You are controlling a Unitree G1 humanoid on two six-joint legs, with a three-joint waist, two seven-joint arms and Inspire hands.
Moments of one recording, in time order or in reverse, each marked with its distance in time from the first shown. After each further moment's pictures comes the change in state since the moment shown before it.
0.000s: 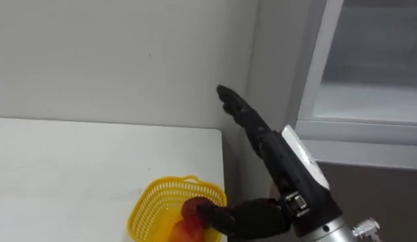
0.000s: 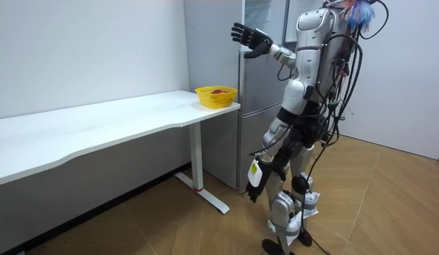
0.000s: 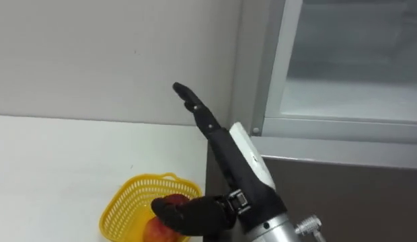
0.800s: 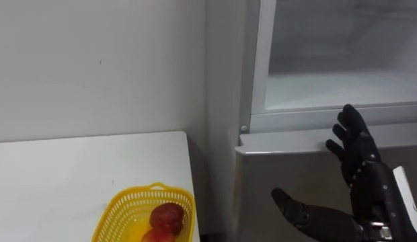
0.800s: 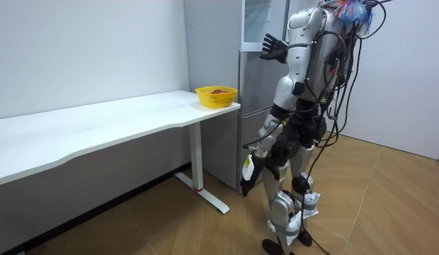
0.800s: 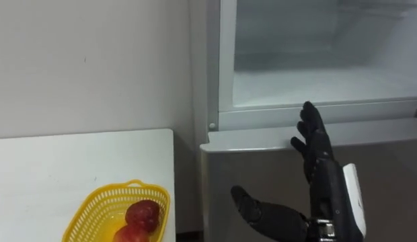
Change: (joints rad) left arm 0.016 -0.022 -0.014 0.017 -0.038 -0.002 0.083; right arm 0.216 0.040 -0.136 0.070 0.105 -0.149 -0.347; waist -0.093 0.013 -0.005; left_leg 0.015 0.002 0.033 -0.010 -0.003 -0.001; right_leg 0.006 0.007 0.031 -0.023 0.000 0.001
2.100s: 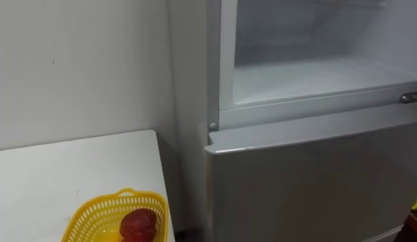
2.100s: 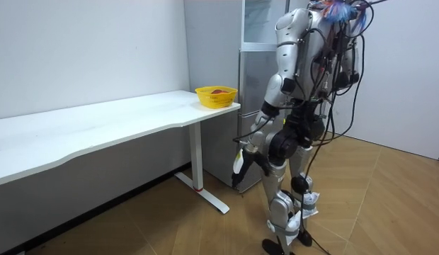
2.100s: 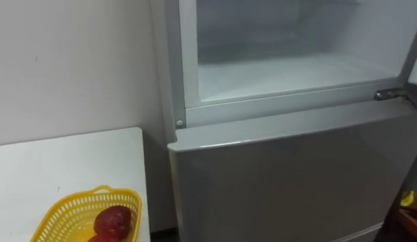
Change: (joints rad) left arm 0.101 0.028 0.049 -0.151 -0.001 -0.002 0.012; right arm 0.132 0.005 -0.419 0.437 0.834 0.000 -0.555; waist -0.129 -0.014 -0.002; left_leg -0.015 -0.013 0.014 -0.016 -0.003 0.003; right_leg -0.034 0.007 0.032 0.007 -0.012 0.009
